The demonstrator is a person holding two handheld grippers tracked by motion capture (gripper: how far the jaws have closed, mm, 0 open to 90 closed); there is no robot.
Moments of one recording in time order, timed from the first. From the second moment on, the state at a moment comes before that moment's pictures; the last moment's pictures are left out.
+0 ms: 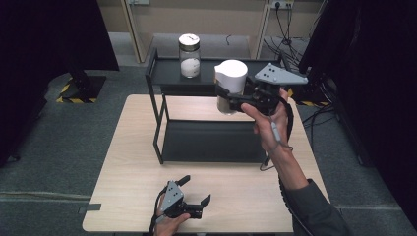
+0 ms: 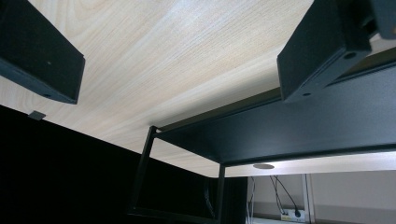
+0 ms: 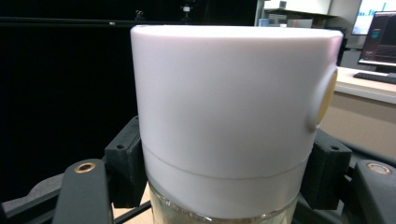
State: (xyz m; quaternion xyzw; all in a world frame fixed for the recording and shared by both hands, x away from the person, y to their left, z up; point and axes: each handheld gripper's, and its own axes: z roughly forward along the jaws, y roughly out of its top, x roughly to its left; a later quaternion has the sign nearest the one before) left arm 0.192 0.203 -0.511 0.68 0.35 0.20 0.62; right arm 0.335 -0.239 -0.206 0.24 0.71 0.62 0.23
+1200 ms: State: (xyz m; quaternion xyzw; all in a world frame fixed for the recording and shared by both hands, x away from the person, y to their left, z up) left arm 0.191 0.203 -0.510 0.68 0.34 0.20 0.62; right arm 0.404 -0.188 -0.185 0.32 0.69 0.58 0.30
